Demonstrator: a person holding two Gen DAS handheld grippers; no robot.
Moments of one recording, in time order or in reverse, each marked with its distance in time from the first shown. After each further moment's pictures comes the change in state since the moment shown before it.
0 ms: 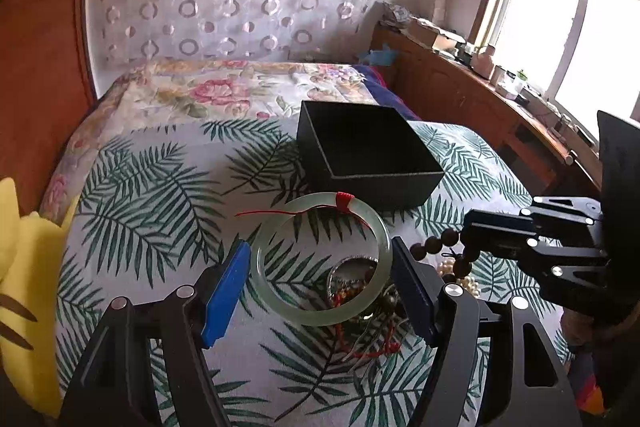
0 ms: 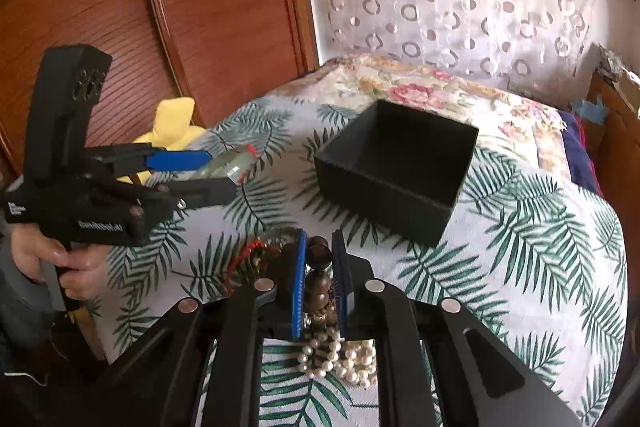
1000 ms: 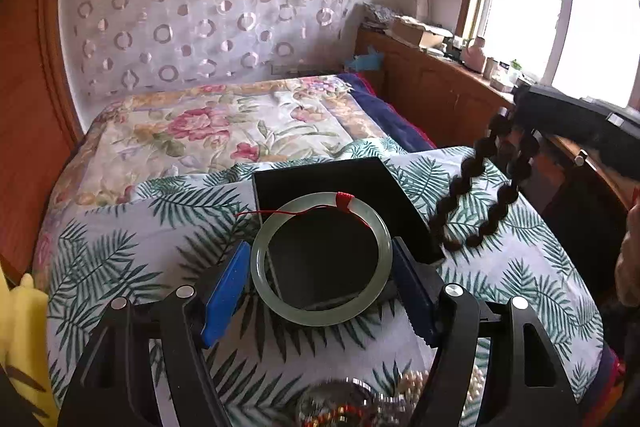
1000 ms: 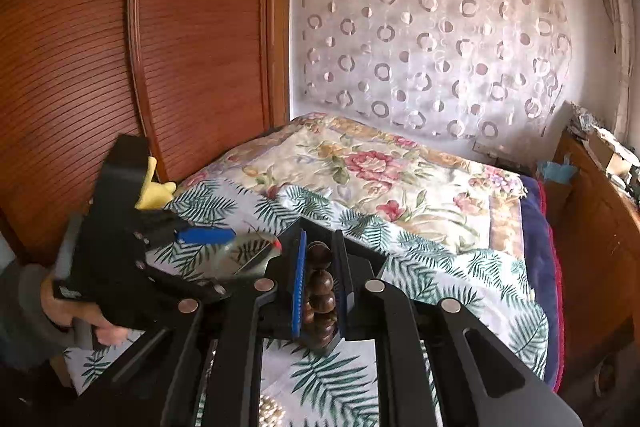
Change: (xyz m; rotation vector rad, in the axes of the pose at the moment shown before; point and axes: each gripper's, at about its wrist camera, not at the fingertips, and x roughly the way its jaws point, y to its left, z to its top) left arm 0.069 -0.035 0.072 0.103 -0.017 0.003; right arm -0.042 -0.053 0.085 -0.079 -0.168 -0.138
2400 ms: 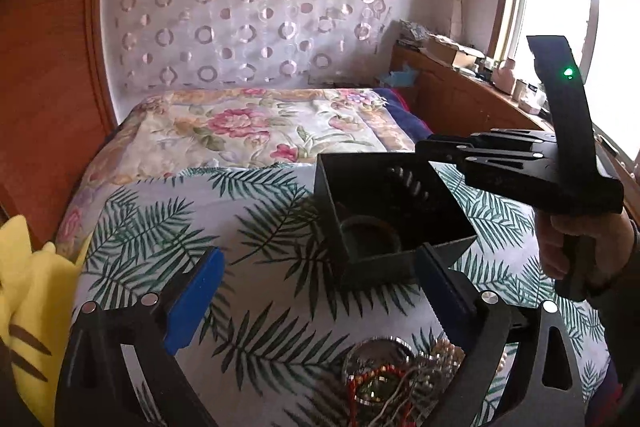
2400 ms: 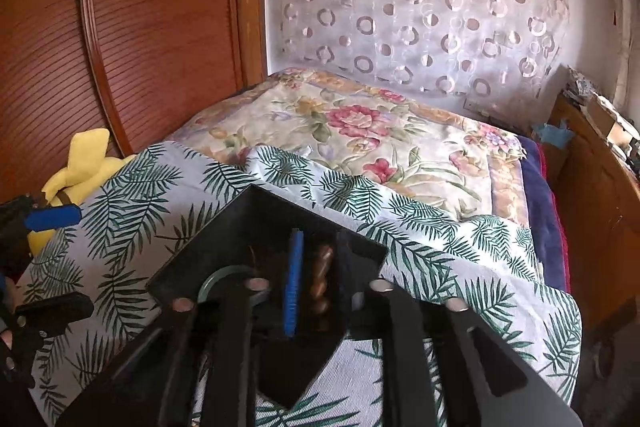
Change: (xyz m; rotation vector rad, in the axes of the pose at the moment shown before) left arm -0.043 0.029 -0.034 -0.087 -0.060 0.103; right arm 0.109 -0.017 -0.024 0.061 0.146 -0.059
